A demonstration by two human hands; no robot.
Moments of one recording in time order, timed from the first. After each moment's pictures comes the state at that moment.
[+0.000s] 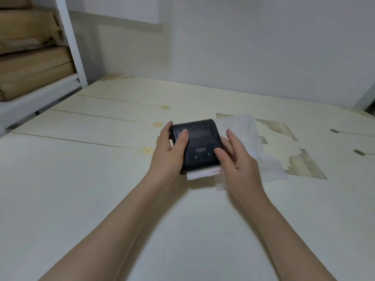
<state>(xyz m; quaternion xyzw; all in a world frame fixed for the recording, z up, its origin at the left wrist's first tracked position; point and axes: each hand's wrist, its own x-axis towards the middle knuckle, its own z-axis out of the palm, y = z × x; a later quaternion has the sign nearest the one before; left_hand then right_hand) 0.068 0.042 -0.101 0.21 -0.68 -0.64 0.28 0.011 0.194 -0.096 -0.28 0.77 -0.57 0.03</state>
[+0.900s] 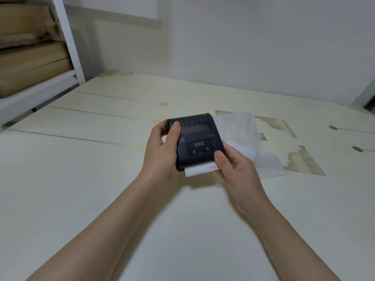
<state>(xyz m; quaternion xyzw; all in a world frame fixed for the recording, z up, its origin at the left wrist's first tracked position) 0.068 0.035 -0.103 0.21 -0.59 -0.72 0.30 0.016 0.201 -0.105 -0.29 0.67 -0.67 0.14</state>
